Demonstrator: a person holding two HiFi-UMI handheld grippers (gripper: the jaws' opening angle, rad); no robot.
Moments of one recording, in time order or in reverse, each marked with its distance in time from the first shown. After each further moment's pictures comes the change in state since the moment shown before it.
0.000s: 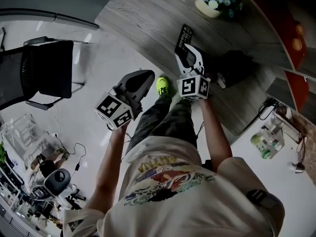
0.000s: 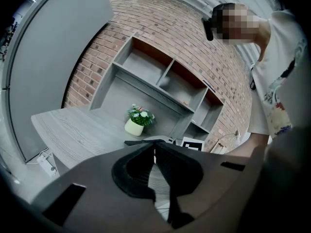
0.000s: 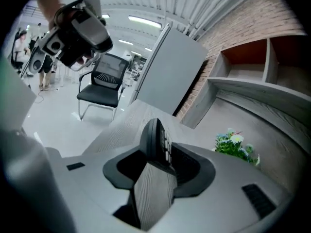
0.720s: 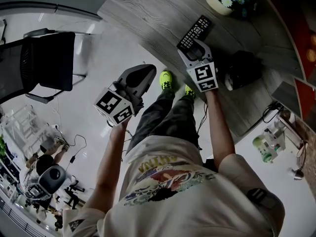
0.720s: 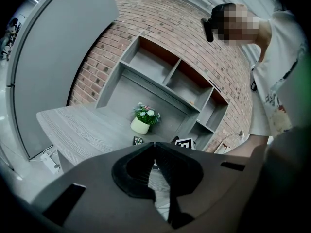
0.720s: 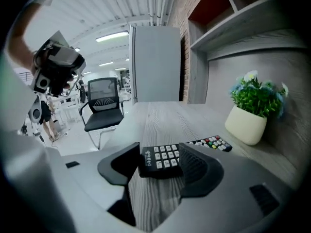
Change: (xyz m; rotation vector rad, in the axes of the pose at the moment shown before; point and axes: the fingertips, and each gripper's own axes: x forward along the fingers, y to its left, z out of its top) left arm -0.003 0.025 -0.005 -0.022 0.002 0.036; right arm 0.038 0.026 -0.038 0.437 -0.002 0.223
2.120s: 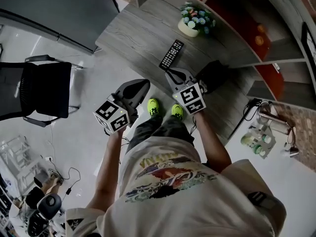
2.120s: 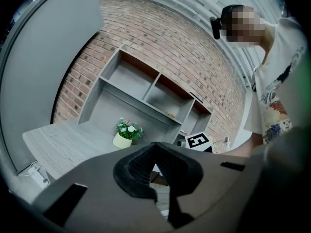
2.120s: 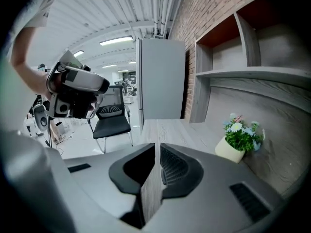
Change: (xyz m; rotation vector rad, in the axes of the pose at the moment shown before) left arm -0.017 -0.063 0.055 0.067 -0.089 -0.130; right arm -0.100 0.041 0.090 -0.030 -0.016 -0.001
